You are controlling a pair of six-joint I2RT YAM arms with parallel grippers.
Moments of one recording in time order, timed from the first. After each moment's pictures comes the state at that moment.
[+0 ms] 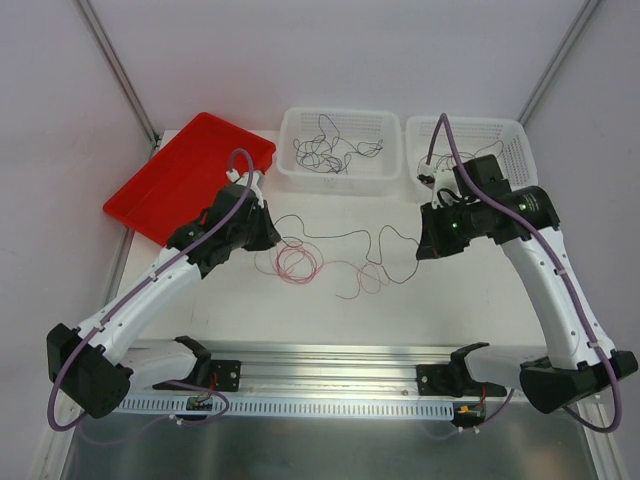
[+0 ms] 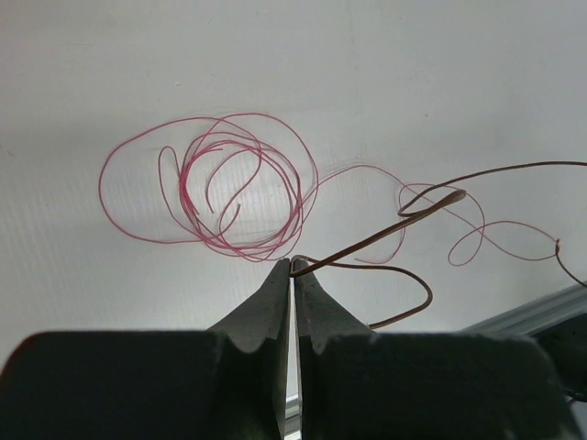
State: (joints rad) left arm -0.56 1.13 1.01 -0.58 -0.03 -0.56; right arm 0.38 1.23 1.53 -1.40 -0.28 0.07
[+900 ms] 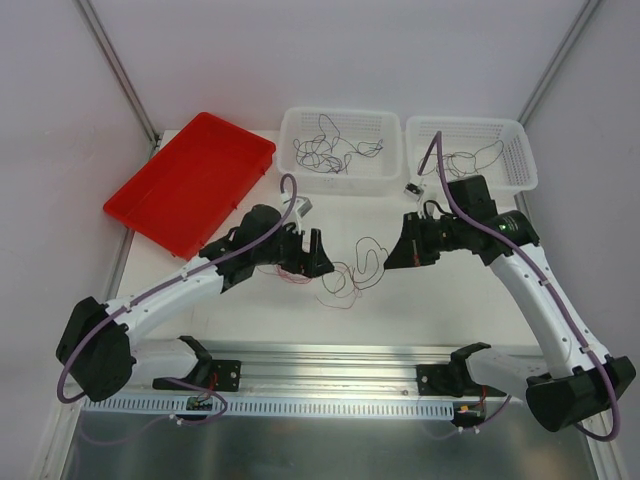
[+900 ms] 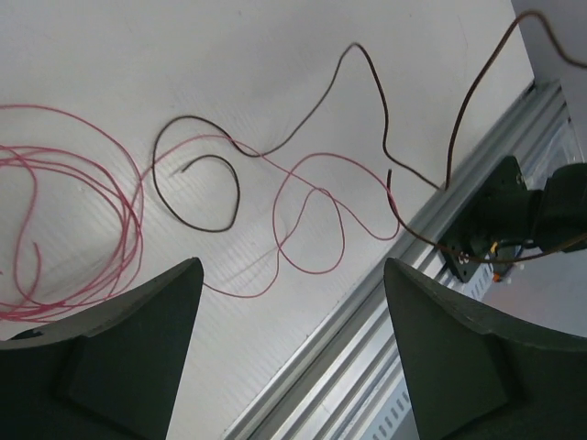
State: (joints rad) left arm -0.69 1.20 0.82 -0.17 0.31 -0.49; right arm 0.38 1.12 1.22 -1.04 -0.69 0.23
